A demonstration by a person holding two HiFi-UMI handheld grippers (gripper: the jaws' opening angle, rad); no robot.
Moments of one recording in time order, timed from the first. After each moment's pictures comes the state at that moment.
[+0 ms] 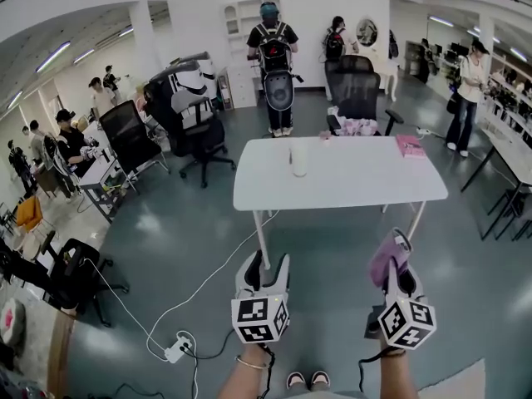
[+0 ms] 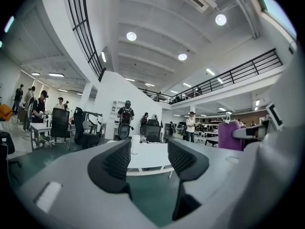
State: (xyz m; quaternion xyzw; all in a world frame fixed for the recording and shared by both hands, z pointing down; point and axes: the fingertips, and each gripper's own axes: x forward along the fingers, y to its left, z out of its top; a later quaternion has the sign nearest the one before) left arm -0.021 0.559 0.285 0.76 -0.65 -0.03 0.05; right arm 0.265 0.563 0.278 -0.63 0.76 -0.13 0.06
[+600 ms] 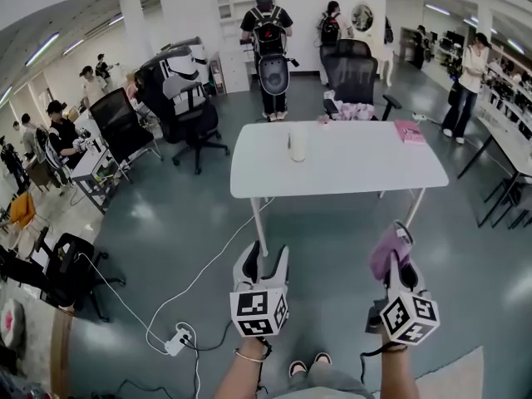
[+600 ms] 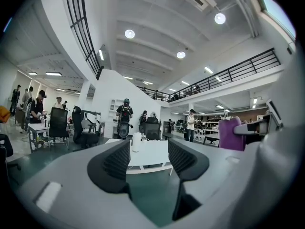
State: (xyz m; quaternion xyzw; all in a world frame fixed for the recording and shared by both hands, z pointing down) left arm -0.046 0.551 0.301 0.77 -0.64 -0.01 0.05; right arm 0.240 0.566 0.286 -0.64 0.76 -0.14 0.05
